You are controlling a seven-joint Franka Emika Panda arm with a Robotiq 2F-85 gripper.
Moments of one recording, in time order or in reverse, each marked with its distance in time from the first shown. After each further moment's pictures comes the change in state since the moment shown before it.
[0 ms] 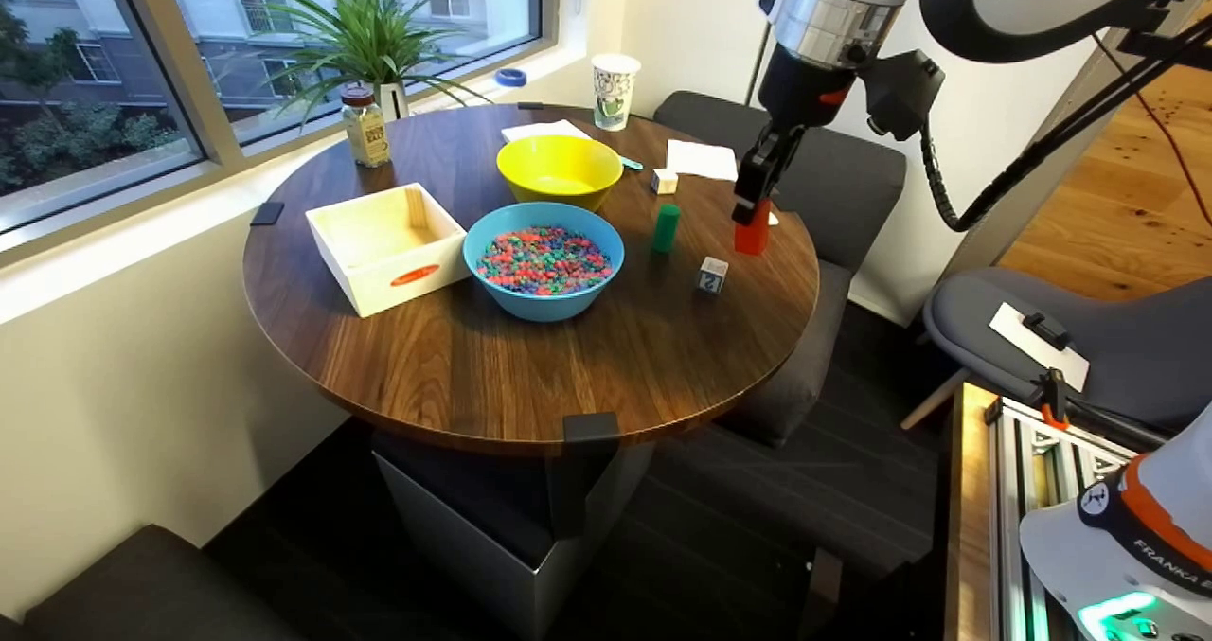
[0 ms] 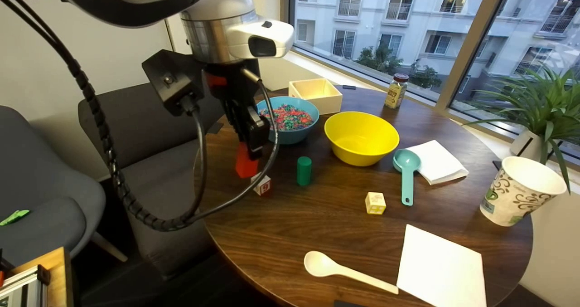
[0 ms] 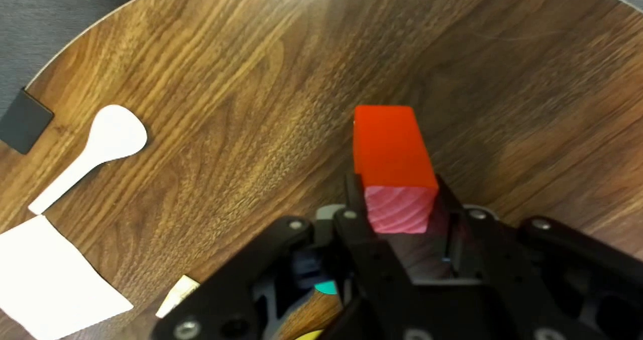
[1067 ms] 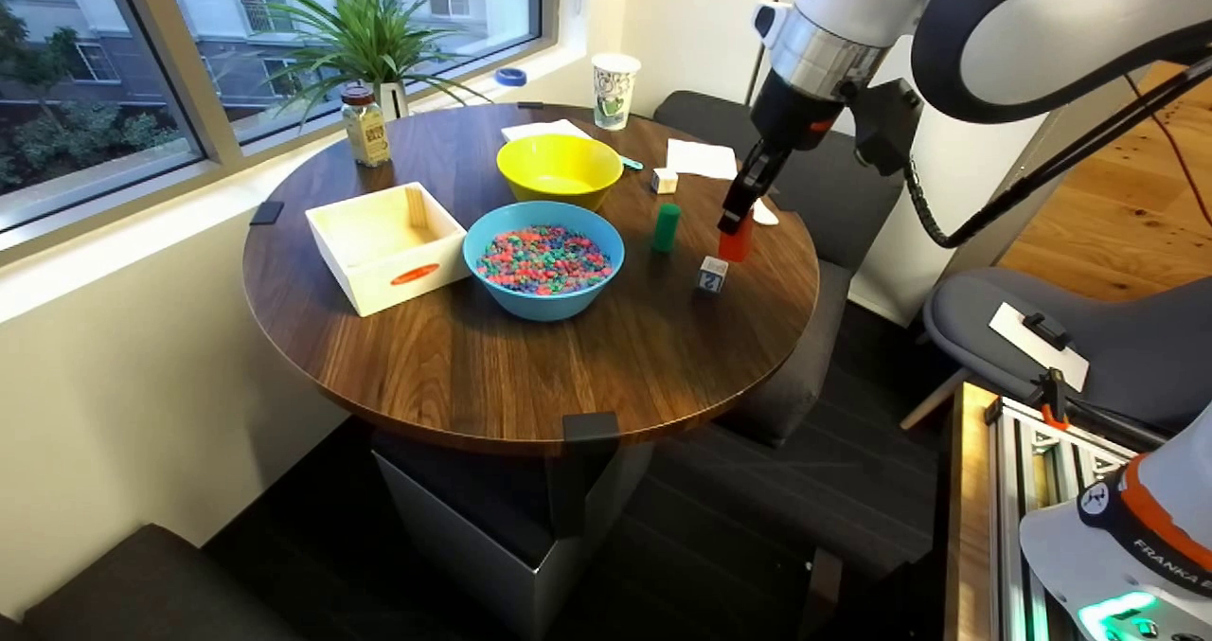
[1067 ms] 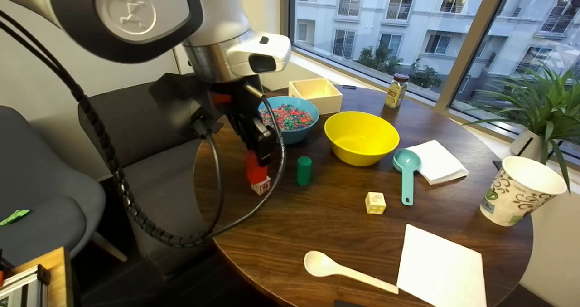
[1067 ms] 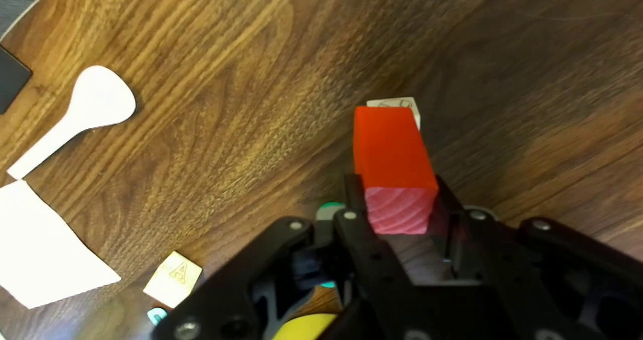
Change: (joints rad) arm -0.001 0.001 0.000 -0.084 -0.045 0.174 -0.029
